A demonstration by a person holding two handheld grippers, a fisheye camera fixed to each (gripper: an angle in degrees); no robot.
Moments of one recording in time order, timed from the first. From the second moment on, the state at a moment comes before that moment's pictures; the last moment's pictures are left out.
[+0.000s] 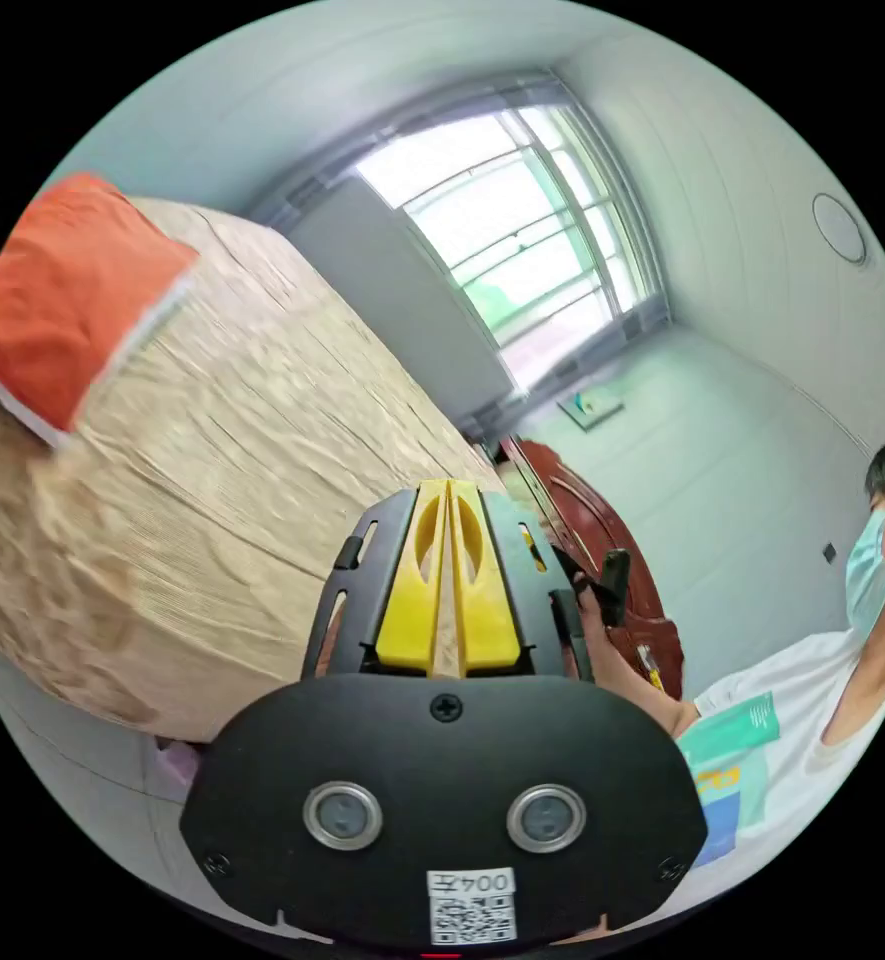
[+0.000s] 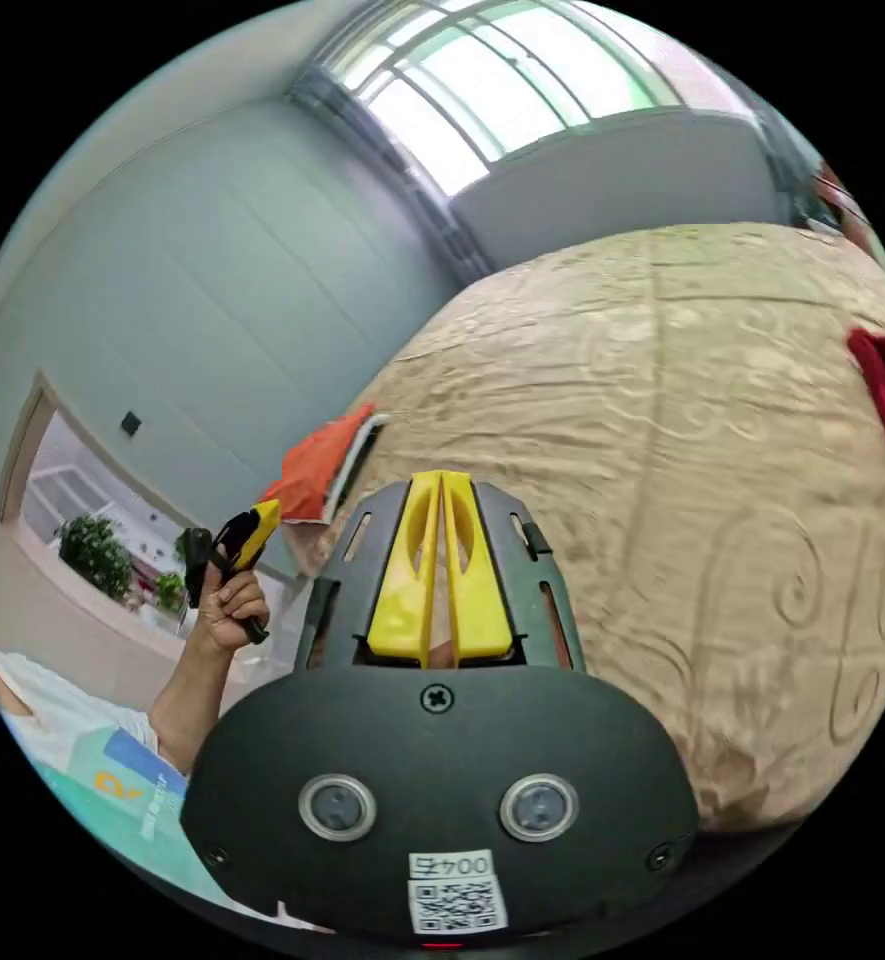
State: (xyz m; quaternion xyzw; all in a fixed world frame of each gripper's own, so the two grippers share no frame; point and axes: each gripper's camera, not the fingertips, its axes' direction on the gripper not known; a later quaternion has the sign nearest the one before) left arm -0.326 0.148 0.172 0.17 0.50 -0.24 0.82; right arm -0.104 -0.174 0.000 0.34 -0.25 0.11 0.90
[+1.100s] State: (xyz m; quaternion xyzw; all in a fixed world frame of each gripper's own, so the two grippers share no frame) left arm 0.079 0.113 0.222 0.03 0.47 0.04 0.88; right arm 0.173 0.143 -0.033 0.42 -0.23 0.15 0.86
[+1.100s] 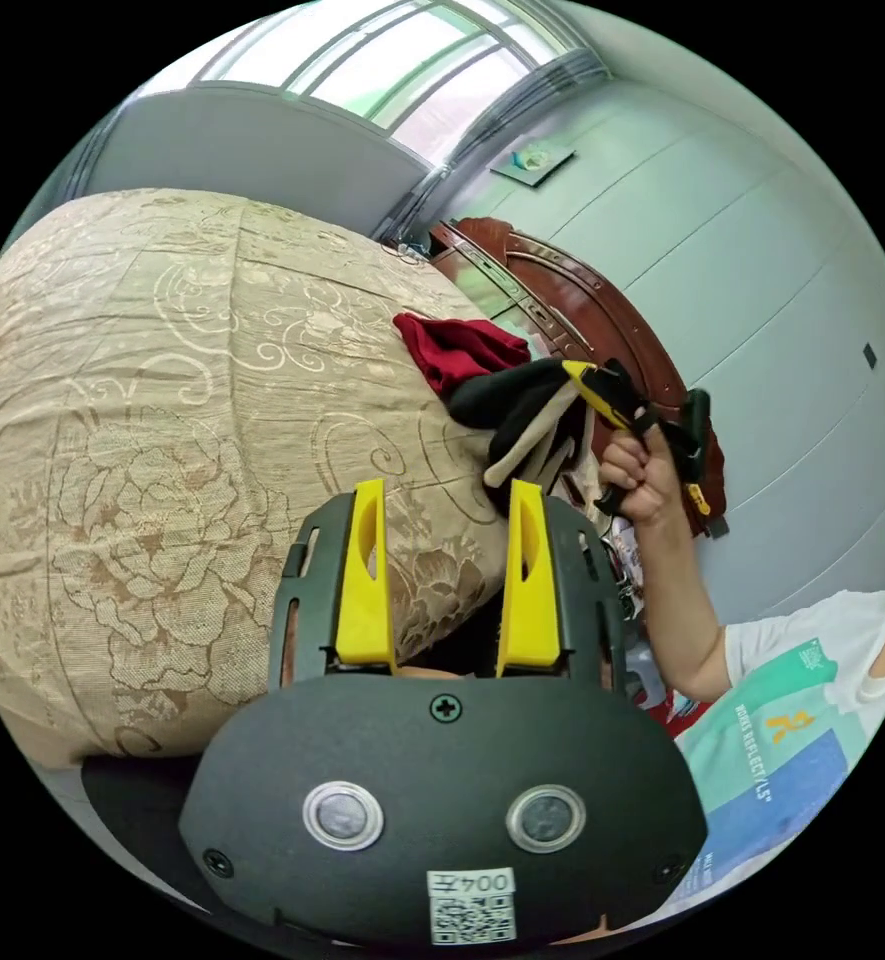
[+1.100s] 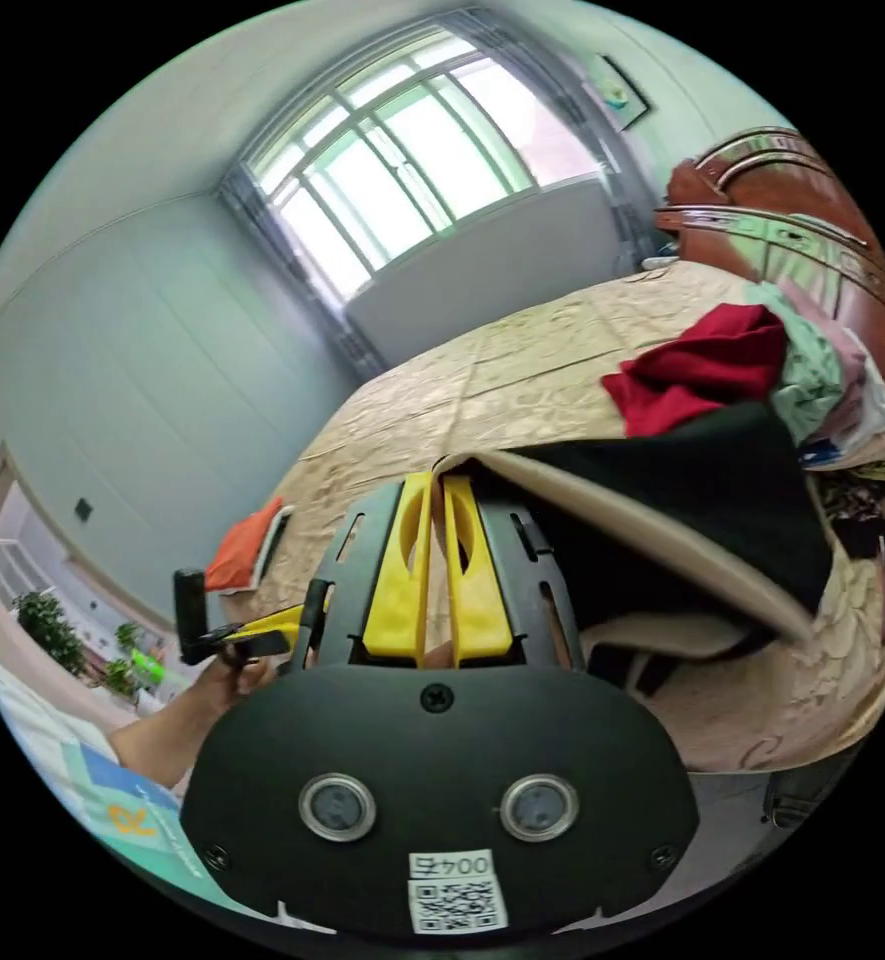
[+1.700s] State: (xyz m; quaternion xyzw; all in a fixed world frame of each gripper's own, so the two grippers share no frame) left arm 0.016 0.074 0.318 -0.10 0.62 -0.05 0.78; right arm 0.164 0.186 -0.034 0.35 -0.28 0.19 0.87
